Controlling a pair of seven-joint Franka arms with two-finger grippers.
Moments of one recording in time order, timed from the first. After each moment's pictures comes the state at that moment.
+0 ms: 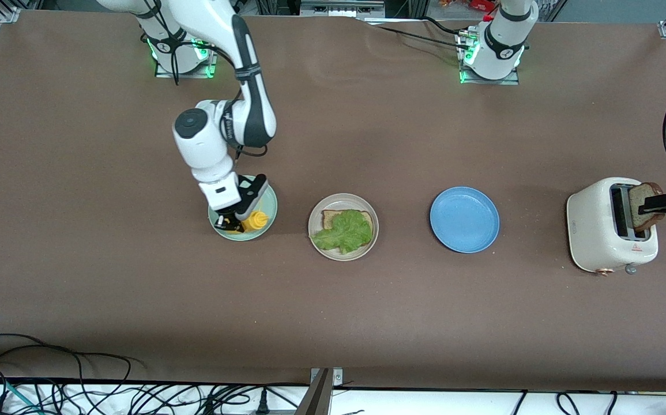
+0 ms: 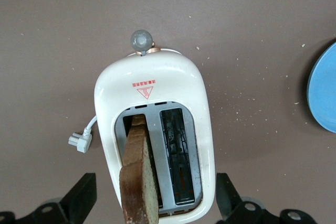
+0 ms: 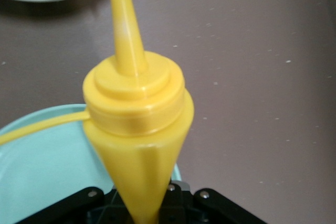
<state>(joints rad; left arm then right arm) 0.26 0.47 0.10 -1.44 -0.01 1.76 0.57 1.33 0.70 -0.86 -1.99 0.74 2.68 -1.19</state>
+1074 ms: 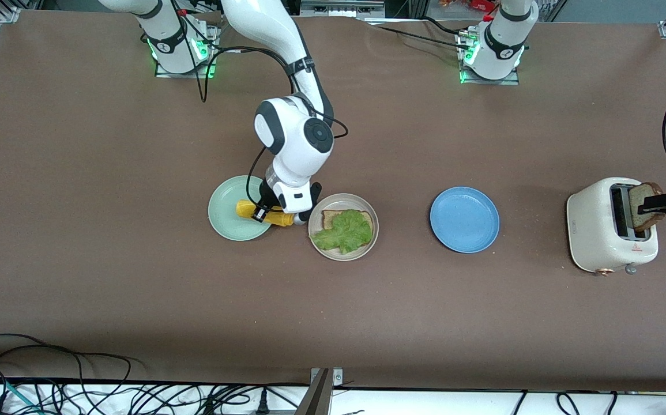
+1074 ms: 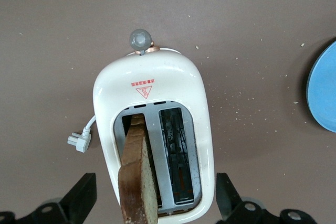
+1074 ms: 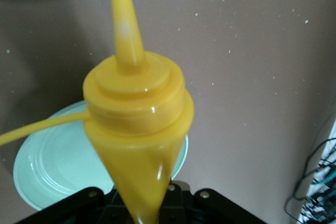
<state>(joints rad) 0.26 0.47 0.10 -1.44 -0.01 1.76 0.57 1.37 0.95 -0.90 -1.48 0.10 2.00 -0.59</state>
